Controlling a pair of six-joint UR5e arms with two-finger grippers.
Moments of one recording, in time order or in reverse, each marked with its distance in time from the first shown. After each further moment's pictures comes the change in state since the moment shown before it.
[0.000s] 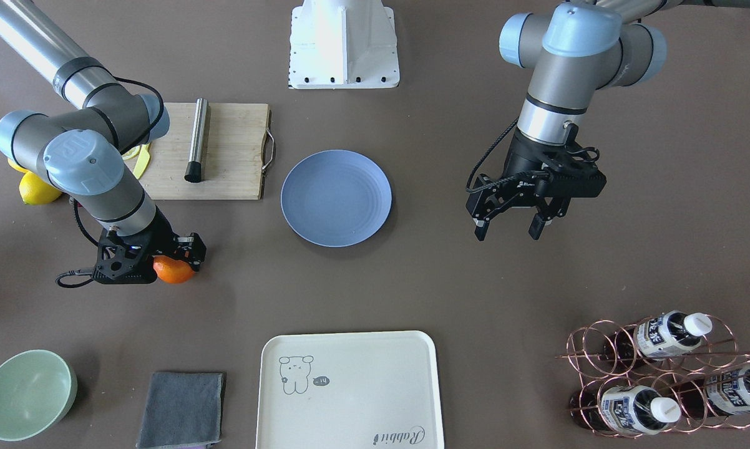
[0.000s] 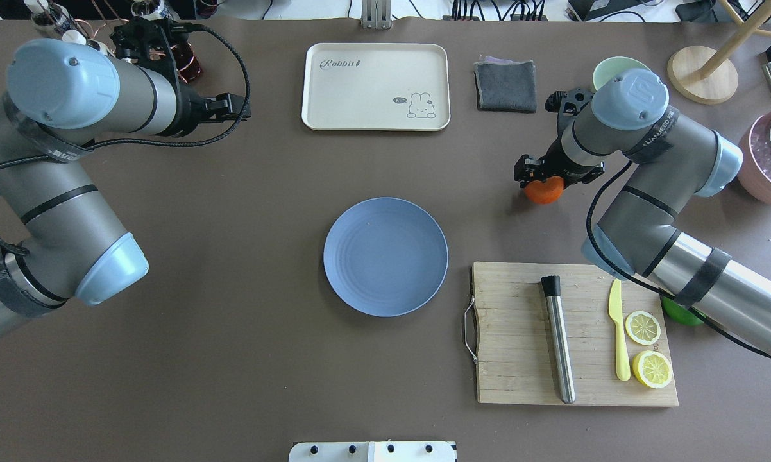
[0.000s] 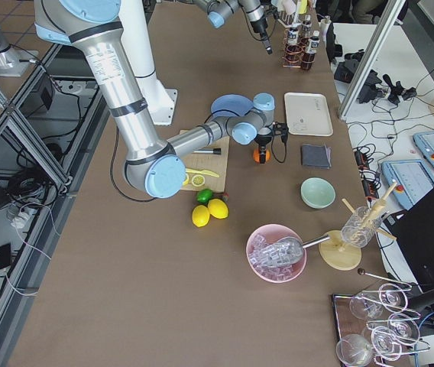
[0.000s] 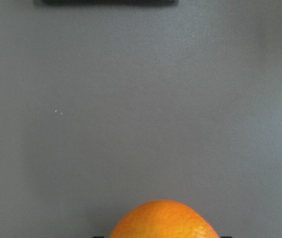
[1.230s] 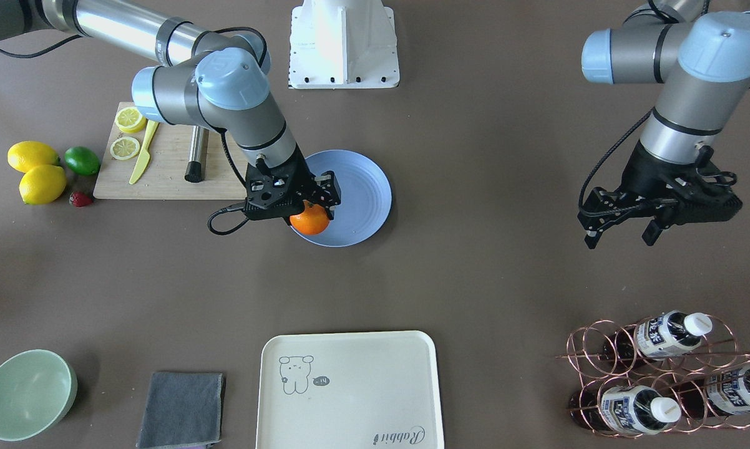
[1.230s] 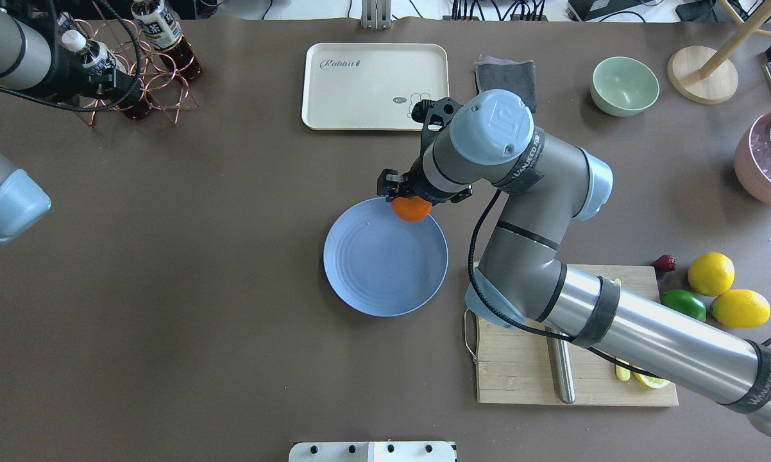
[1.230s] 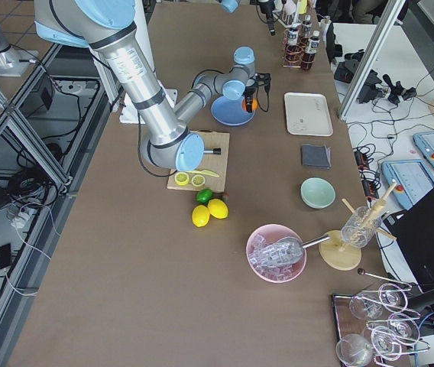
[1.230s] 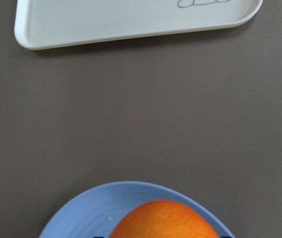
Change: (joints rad) left arm -0.245 0.133 0.001 0.122 -0.256 0.333; right arm -0.227 0.233 0.082 -0.030 -0.128 0.238
